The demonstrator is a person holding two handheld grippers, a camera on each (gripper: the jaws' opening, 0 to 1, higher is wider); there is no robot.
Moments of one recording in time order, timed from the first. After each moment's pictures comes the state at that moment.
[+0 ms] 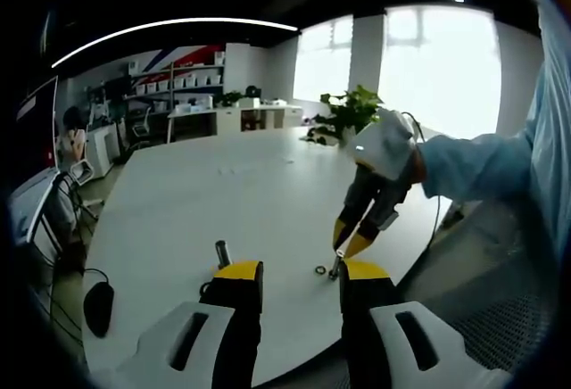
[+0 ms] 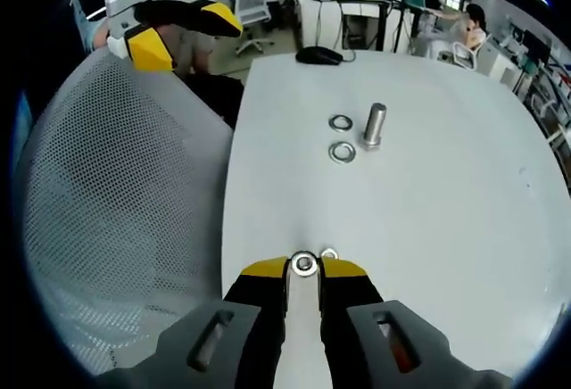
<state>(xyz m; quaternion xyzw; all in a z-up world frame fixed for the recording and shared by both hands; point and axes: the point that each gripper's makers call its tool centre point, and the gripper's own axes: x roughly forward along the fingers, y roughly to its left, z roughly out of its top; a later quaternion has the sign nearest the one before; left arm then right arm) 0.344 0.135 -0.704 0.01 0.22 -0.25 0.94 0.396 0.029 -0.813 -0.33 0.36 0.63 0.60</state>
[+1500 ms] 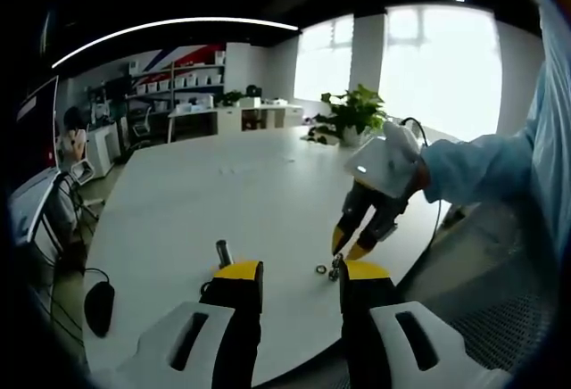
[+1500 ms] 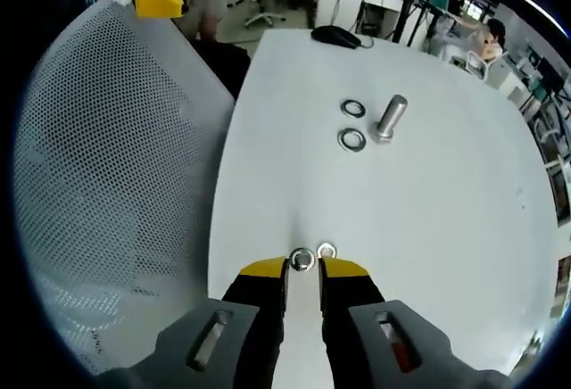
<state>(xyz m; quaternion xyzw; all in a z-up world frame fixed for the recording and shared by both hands) 0.344 0.135 -0.705 0.01 0.22 -0.25 0.94 0.395 0.028 -0.828 -0.40 0.34 0.62 0.58</state>
